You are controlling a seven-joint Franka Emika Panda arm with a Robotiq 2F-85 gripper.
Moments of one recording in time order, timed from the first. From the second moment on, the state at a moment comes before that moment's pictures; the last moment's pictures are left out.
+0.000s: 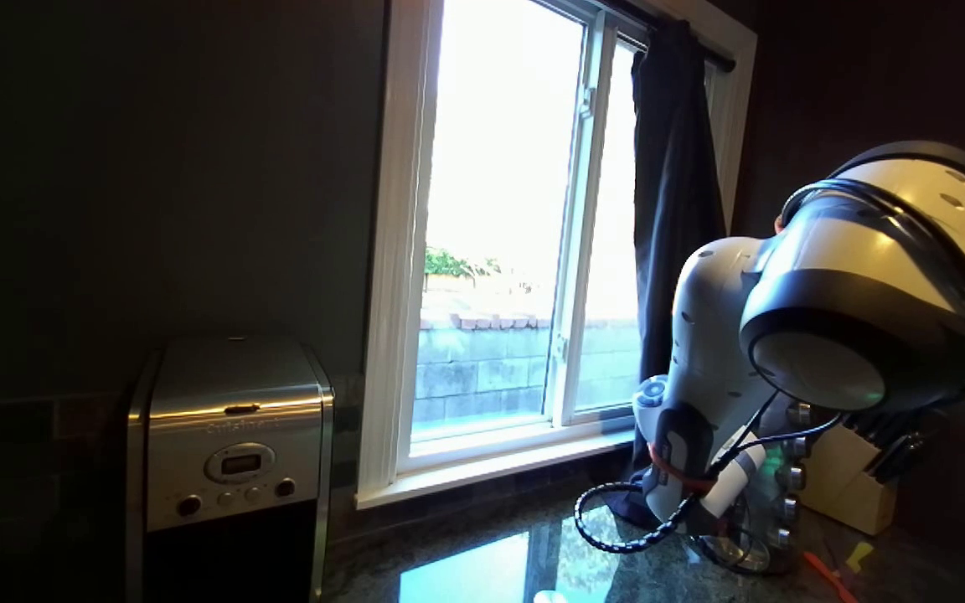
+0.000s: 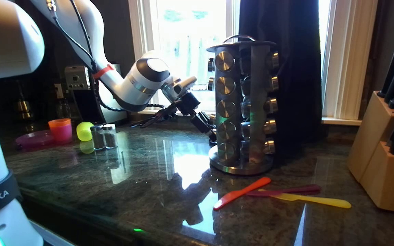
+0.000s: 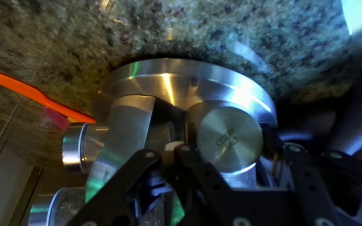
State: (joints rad) arm -1.98 -0.81 1.93 -2.50 0.13 2.88 1.25
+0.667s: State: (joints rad) arm -1.95 -0.81 1.93 -2.51 0.15 2.87 1.20
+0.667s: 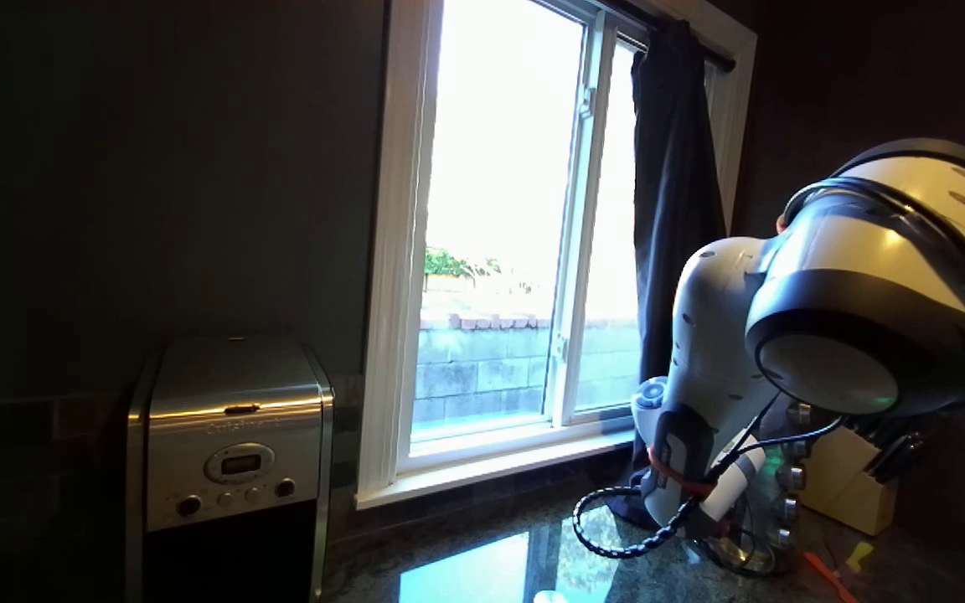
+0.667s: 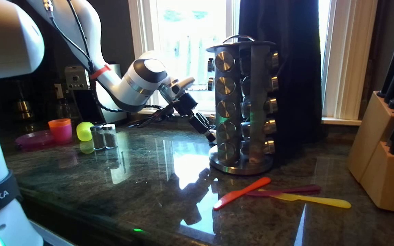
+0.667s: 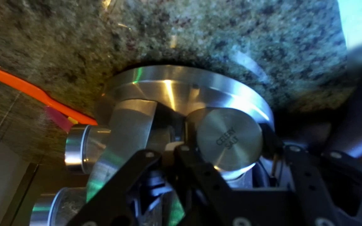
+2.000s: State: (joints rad) arm -1.77 -0.80 1.91 -2.59 0.16 2.87 1.18
